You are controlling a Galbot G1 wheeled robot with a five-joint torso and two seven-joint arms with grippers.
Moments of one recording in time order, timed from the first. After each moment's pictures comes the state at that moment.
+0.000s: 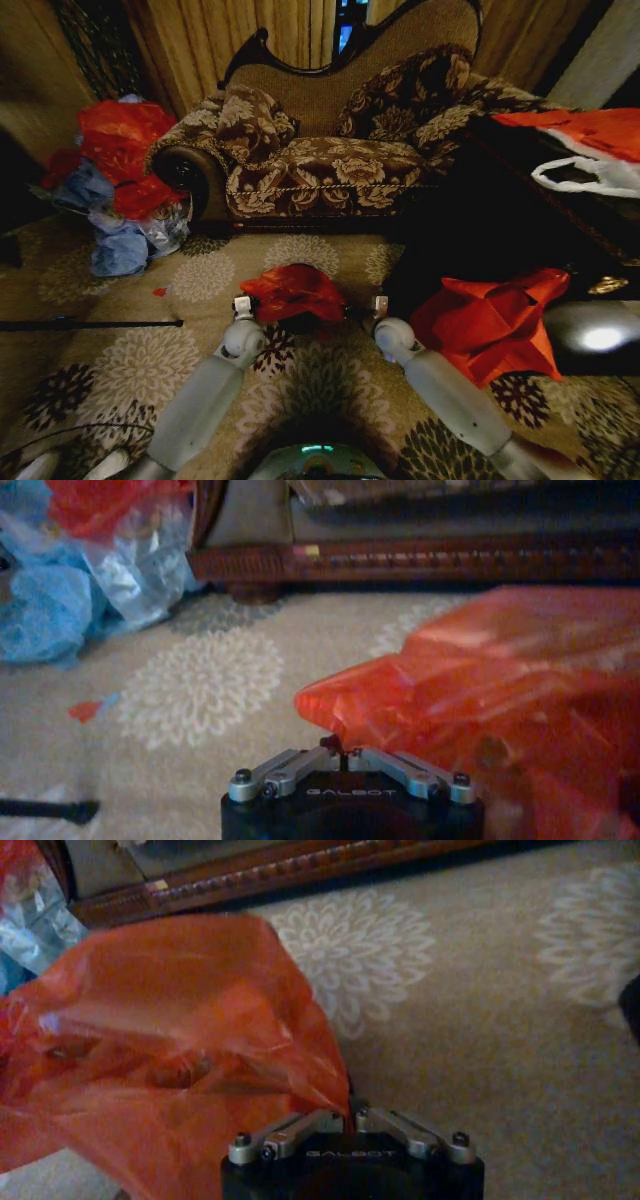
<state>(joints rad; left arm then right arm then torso) 0.91 -1.21 -0.11 -1.57 -0.59 0.39 -0.74 -0.74 1.13 -0.15 1.53 0.98 -0.46 0.32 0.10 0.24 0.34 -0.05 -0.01</state>
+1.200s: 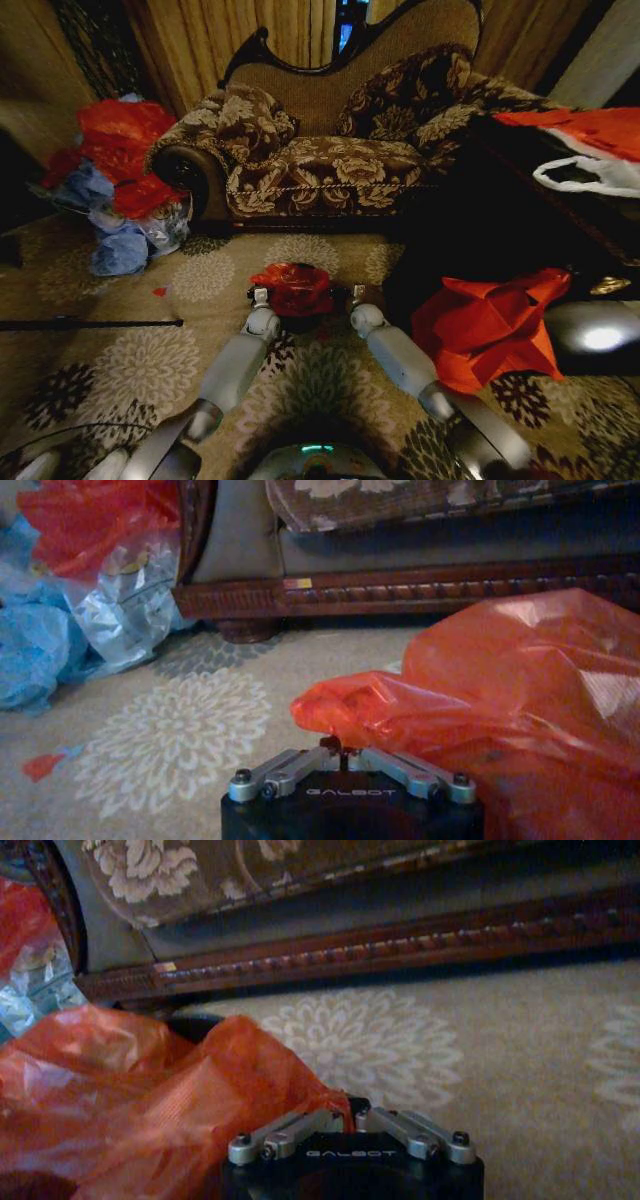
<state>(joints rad) 0.67 -1.32 -0.10 -1.17 -0.45 0.21 -0.62 -0.50 1.38 -0.12 1.00 0.69 -0.15 0.03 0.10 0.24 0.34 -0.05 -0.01</state>
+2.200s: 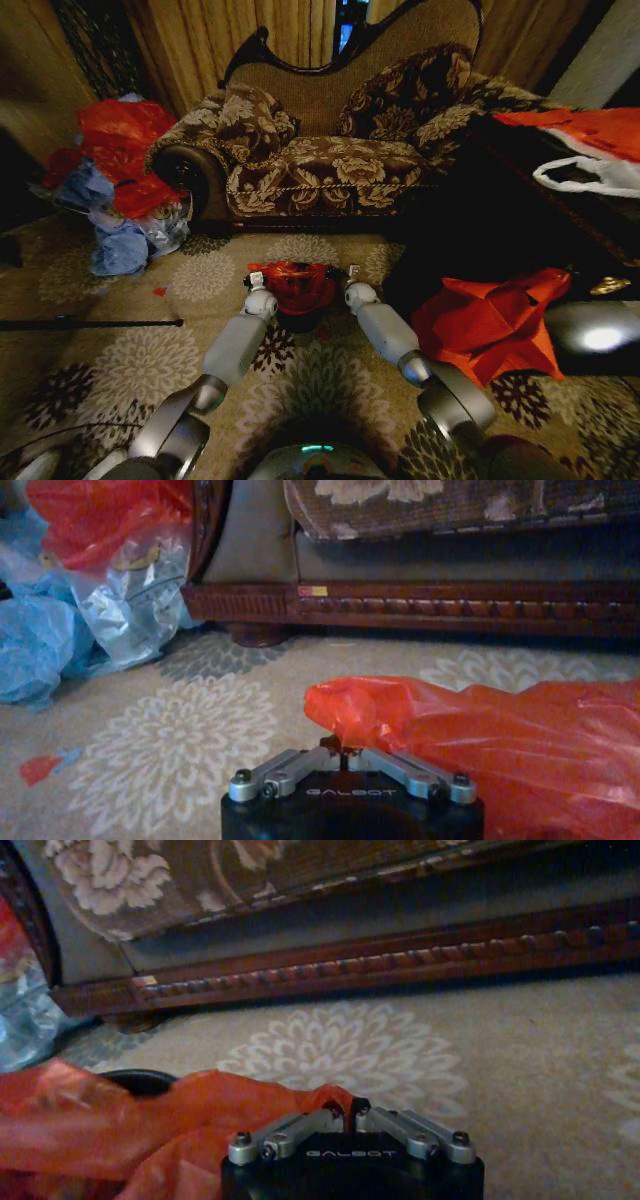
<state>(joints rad) 0.54 -1.35 -0.13 -1.03 -0.49 0.21 -0.60 -0.31 1.51 -0.03 0.67 0.61 -0.14 -0.08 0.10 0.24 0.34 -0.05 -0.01</state>
